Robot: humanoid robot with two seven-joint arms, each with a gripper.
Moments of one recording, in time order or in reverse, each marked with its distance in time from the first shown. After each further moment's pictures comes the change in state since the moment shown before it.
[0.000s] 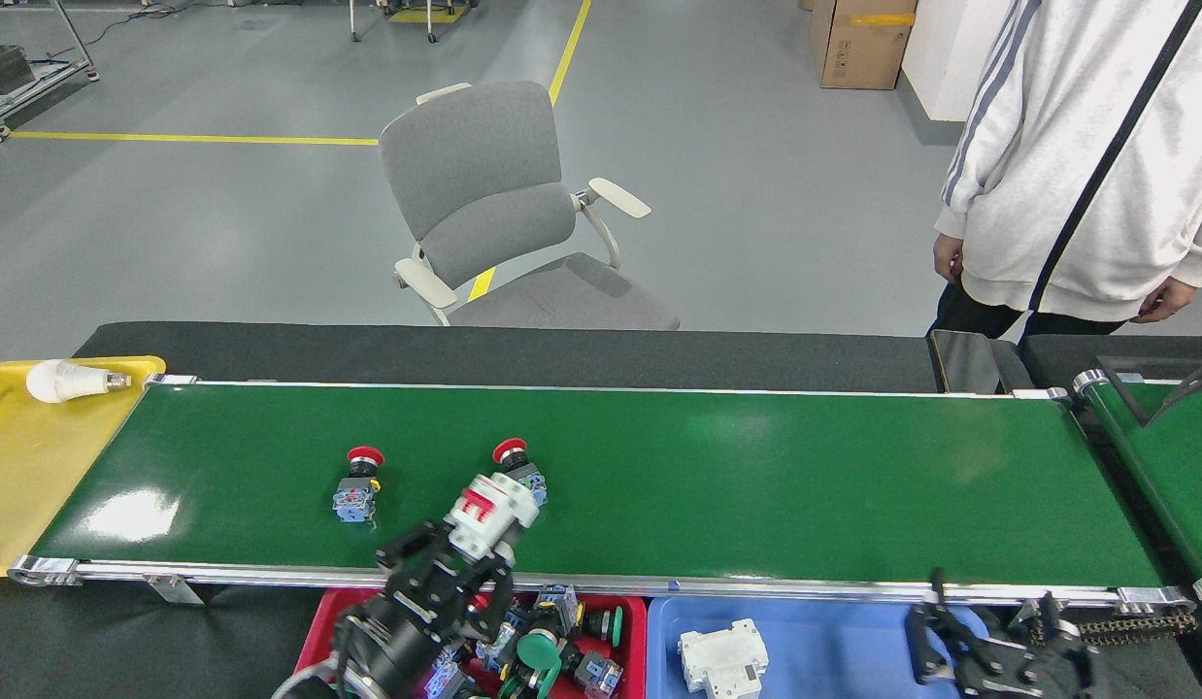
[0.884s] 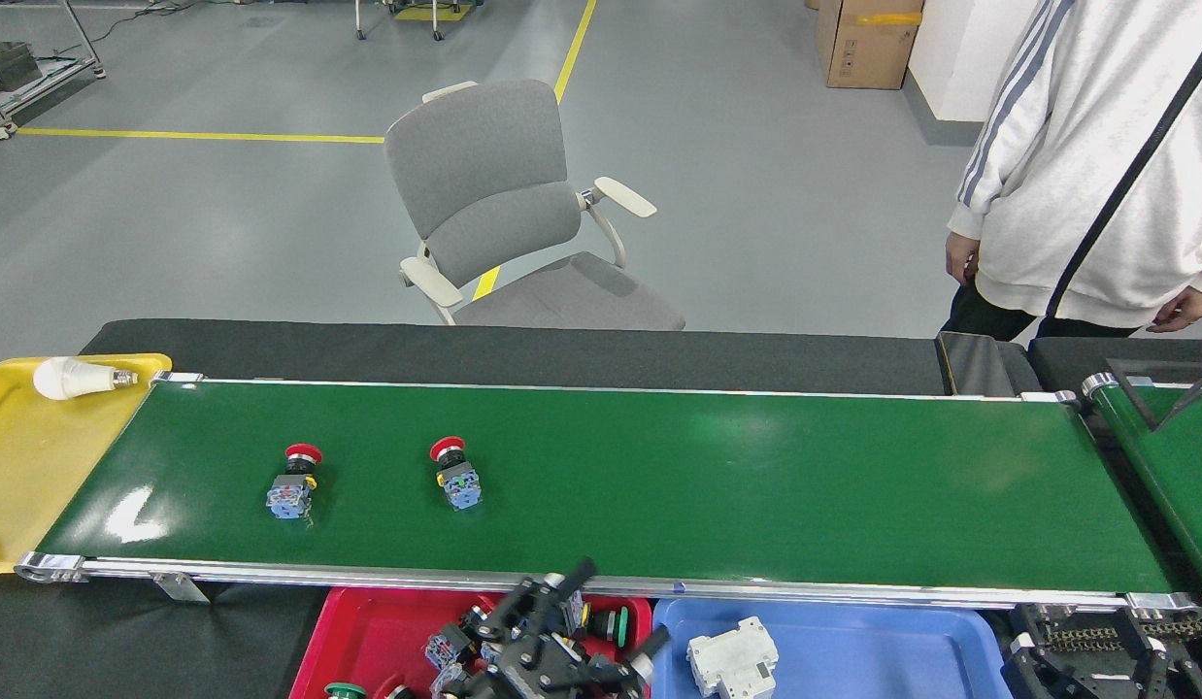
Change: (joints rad) left arm 0.079 -0.077 0.091 -0.111 0.096 0.296 0.001; right arm 0.079 -0.068 -0.163 0.030 -0.149 -0.398 -0.003
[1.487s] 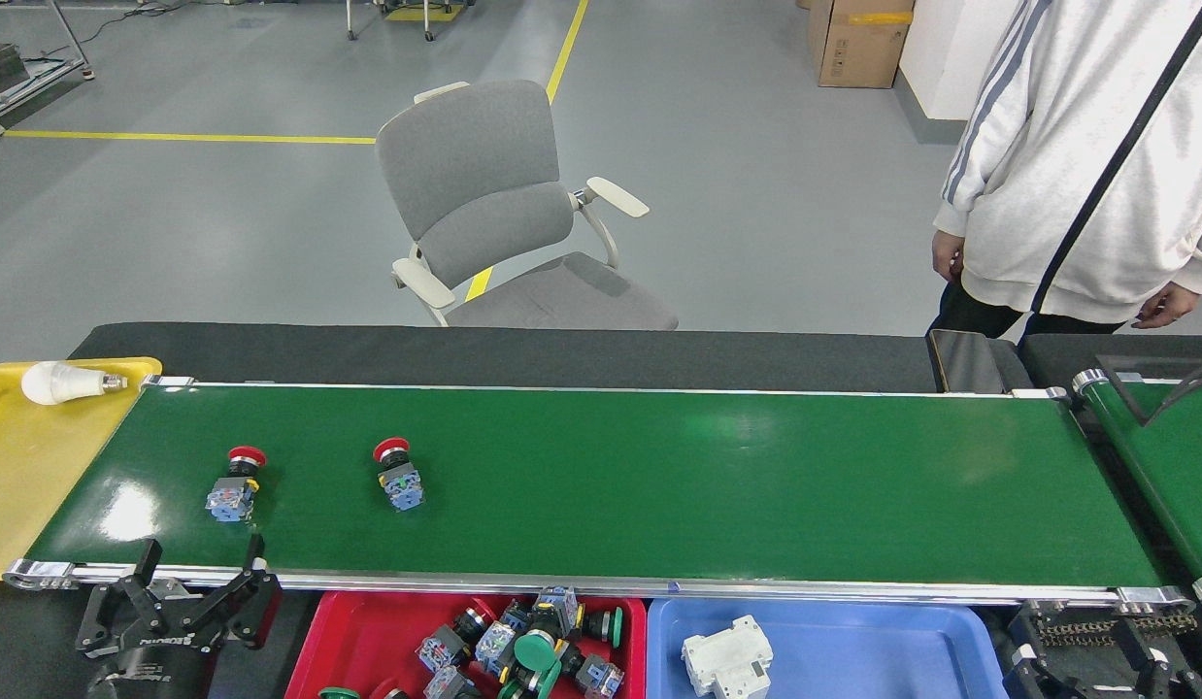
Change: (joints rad) left arm -0.126 0.255 0.401 0.359 -0.058 0.061 0.085; right arm 0.013 0.000 0.002 0.000 0.000 -0.004 -0.002
